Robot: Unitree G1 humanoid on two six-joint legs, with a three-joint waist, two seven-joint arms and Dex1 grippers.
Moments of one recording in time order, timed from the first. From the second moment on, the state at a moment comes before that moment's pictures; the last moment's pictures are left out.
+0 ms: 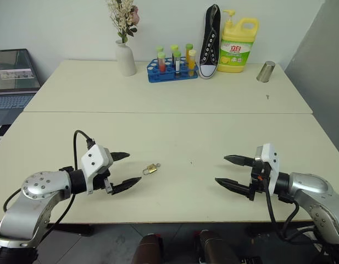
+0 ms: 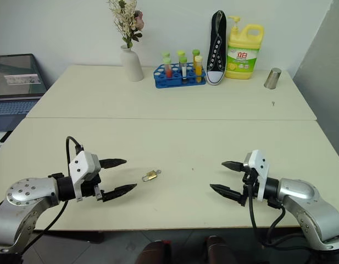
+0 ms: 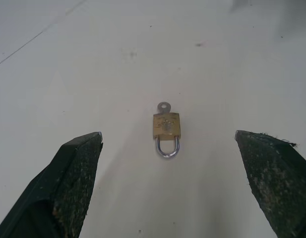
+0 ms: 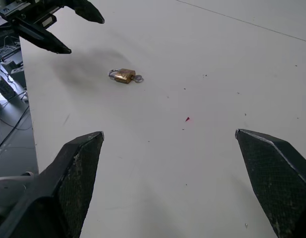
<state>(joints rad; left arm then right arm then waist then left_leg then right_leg) 0.03 0.83 0.18 -0.35 -0.44 0.36 -0.97 -0.05 -0.70 -0.05 -0.48 0.61 0.59 0.87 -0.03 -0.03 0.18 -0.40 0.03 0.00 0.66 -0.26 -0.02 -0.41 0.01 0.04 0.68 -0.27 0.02</state>
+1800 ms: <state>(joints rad) -0.27 0.72 -0.19 -0.05 -0.15 0.30 -0.99 -0.12 -0.68 0.02 -0.66 0.72 0.79 0.71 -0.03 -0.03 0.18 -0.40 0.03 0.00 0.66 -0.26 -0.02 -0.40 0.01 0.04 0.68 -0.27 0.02</state>
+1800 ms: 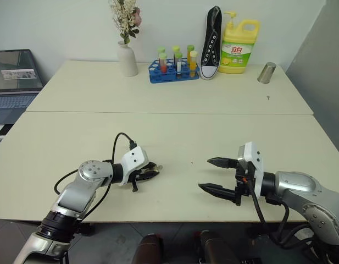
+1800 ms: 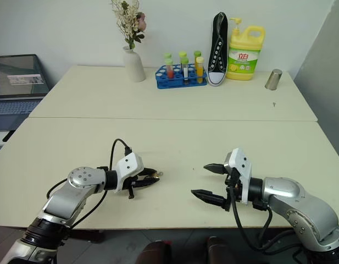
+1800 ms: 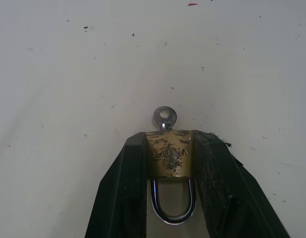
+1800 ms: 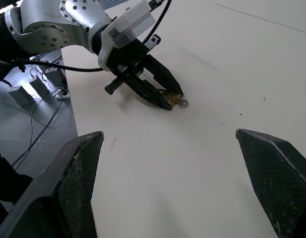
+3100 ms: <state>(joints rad) -0.67 0.49 -0.27 0.39 0.26 -1.13 -0.76 -0.14 -0.64 -0.15 -0.60 0.97 0.82 0.56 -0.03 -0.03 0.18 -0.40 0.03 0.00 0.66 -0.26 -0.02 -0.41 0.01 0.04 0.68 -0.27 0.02</state>
